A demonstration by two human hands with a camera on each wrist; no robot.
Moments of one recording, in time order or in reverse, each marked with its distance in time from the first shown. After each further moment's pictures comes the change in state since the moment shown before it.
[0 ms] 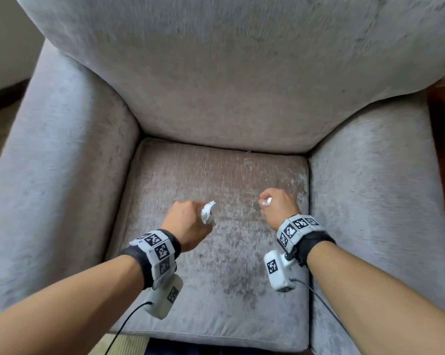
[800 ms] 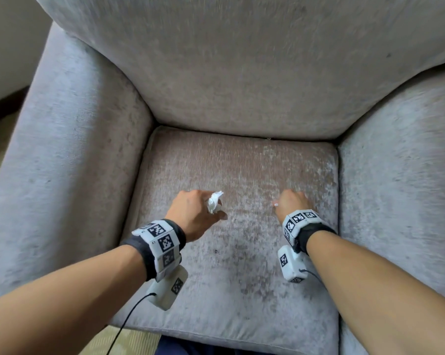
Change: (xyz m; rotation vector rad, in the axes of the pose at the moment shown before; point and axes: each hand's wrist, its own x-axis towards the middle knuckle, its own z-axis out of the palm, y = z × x) left_hand 0.011 -0.022 0.007 0.007 -0.006 -0.056; right_hand 0.041 0.024 0.060 -0.371 -0.060 0.048
